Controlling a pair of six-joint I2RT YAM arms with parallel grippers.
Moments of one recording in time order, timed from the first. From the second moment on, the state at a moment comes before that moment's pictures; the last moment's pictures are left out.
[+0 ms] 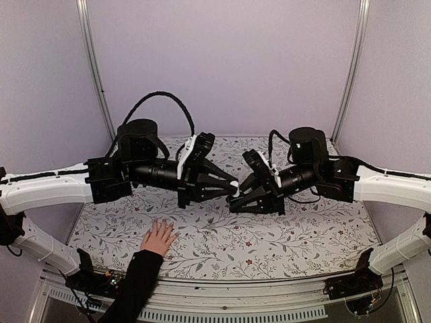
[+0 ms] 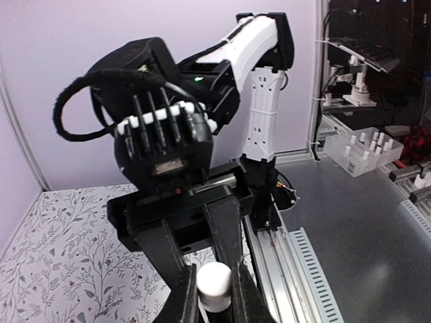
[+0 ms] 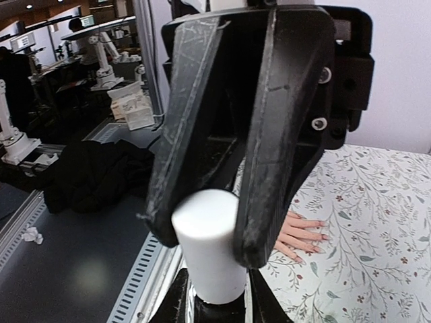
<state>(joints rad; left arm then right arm) -1.05 1.33 1.07 0.12 0.63 0.17 0.94 1.34 1.01 0.00 -0.89 -0.20</state>
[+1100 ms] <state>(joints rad) -1.06 1.42 1.10 0.18 0.13 -0.02 0.94 1.30 0.95 0.12 -0.23 -0.07</state>
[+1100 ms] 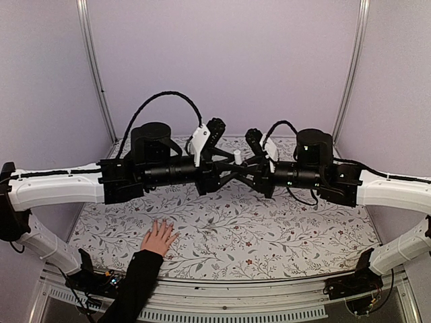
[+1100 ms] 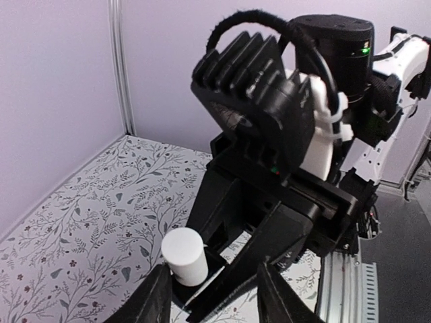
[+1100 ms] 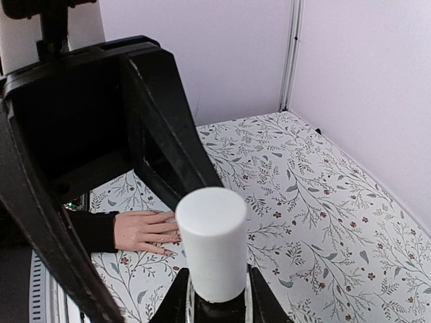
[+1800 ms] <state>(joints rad) -1.06 1.30 1.20 -0.22 0.38 0.26 0.94 1.31 0.97 -0.02 -0.57 -0.18</state>
